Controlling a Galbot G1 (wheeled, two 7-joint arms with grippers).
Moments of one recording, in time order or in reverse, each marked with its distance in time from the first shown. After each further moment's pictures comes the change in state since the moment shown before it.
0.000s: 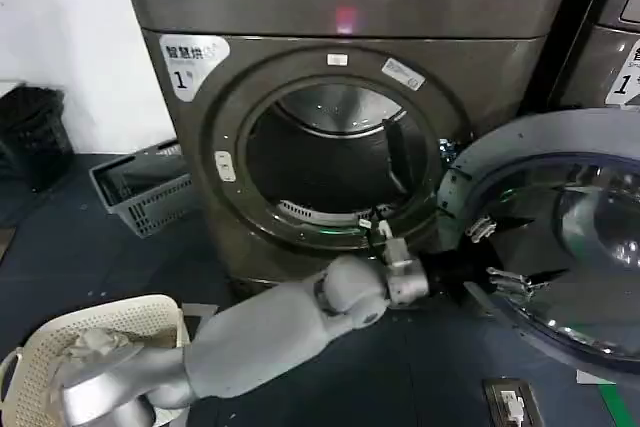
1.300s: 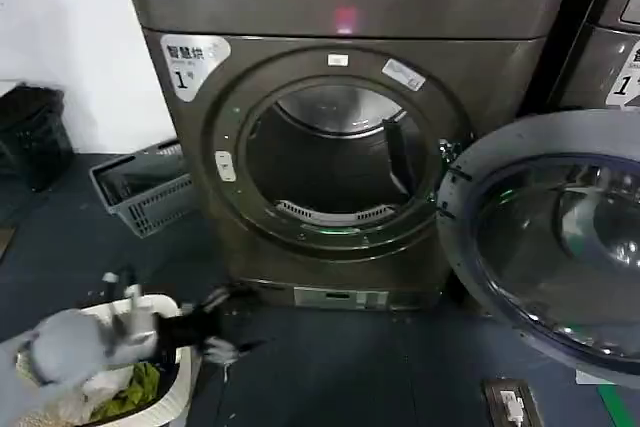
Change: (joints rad) left arm 0.328 1.160 -0.228 -0.364 0.227 0.174 0.139; right arm 0.019 -0.039 0.062 0.048 -0.040 0.009 0.031
